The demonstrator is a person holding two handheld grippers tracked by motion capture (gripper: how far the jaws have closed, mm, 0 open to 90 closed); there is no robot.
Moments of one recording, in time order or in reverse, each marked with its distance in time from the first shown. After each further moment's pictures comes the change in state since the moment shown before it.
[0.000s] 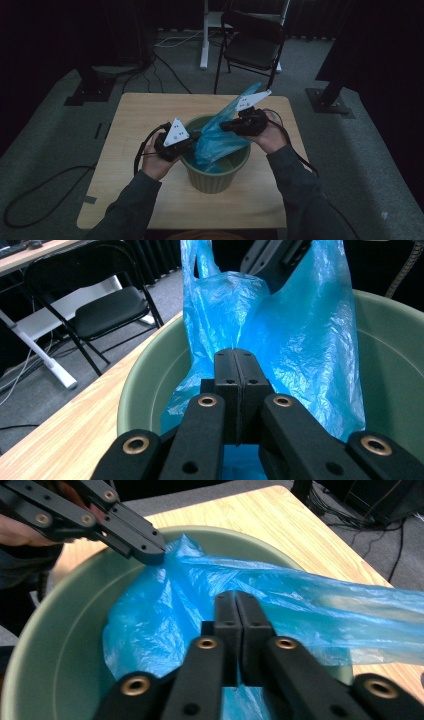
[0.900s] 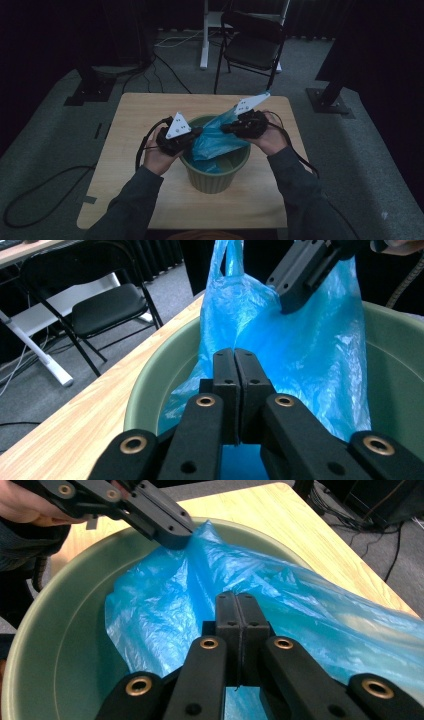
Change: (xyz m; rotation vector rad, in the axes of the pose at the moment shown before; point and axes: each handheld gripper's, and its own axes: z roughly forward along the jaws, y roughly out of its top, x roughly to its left) left arm 0.009 0.008 0.006 0.006 -0.010 -0.023; right arm 0.005 -0.002 -0.001 0.017 -0.006 -0.044
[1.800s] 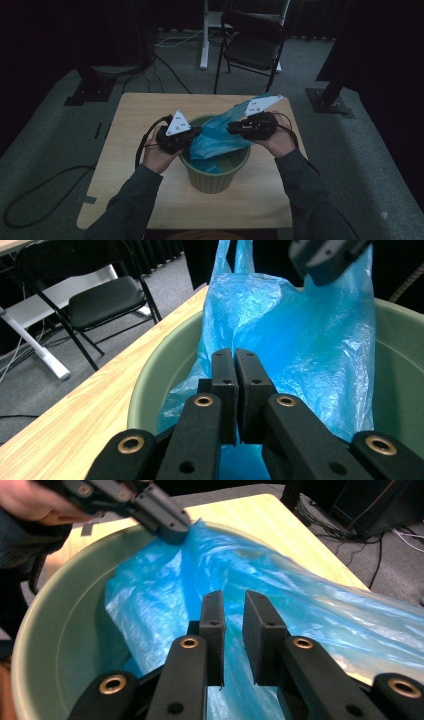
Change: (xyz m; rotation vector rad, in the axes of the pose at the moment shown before) left arm 0.005 0.001 0.003 0.026 -0.009 -0.013; right arm -0.001 -0.012 -0.020 -0.048 -0.036 0.002
